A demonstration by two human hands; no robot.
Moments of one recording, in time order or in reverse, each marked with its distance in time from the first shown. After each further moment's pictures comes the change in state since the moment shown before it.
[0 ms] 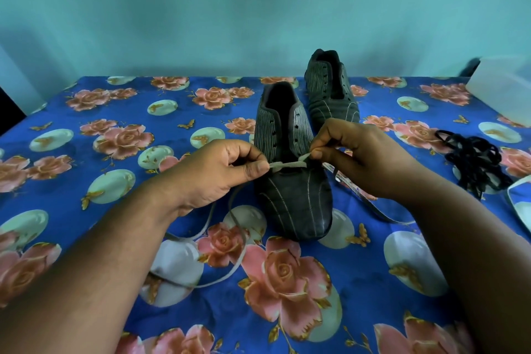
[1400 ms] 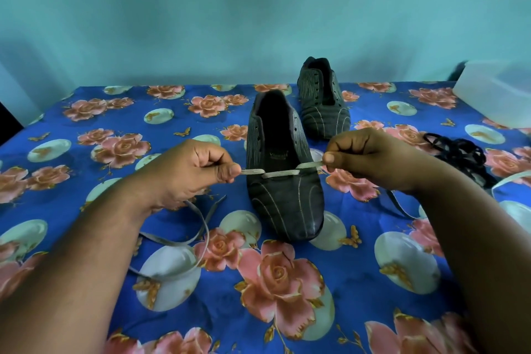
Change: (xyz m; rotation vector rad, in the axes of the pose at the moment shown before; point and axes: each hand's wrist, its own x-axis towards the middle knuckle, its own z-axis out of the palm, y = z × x) left_hand -0.009 0.011 -0.022 0.157 0.034 0.018; right_hand -0.009 -0.007 -0.027 0.426 -0.201 0.422
